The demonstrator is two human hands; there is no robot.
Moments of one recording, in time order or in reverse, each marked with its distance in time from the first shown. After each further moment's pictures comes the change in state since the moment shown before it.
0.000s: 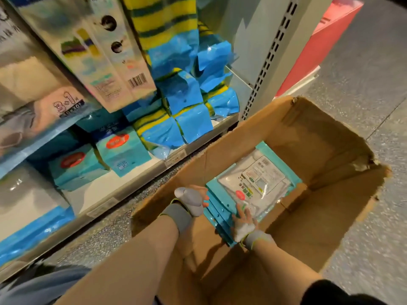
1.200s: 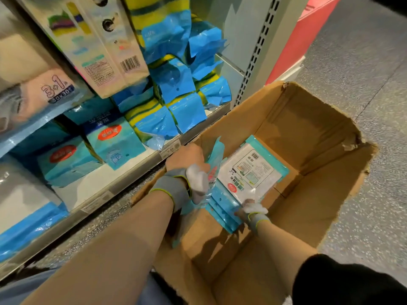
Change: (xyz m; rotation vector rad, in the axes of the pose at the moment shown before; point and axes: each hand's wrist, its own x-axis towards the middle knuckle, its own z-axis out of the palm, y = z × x) left_hand -0.060 0.055 -0.010 1.023 0.331 0.477; right_hand -0.038 -0.013 -0.034 0.349 0.045 0.445
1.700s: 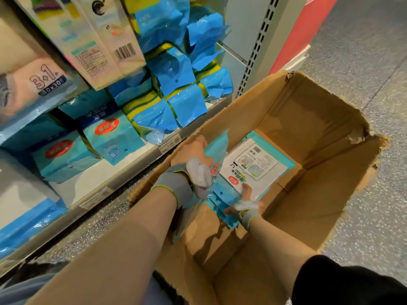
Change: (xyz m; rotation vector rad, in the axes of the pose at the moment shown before) left_hand 0.006 0.001 0.010 -0.079 -0.048 0.027; right_hand 0.019 -0.010 0.032 0.136 -0.029 -0.042
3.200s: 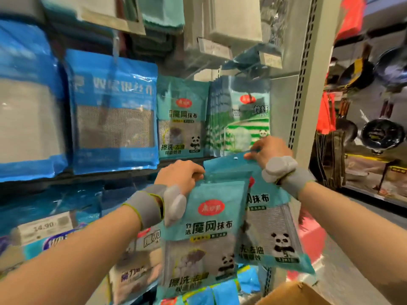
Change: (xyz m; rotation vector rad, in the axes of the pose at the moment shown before) left_hand -0.320 0.113 -0.370 0.330 0.845 0.302; right_hand -0.506 -0.185 -0.408 0.010 1.034 -1.163
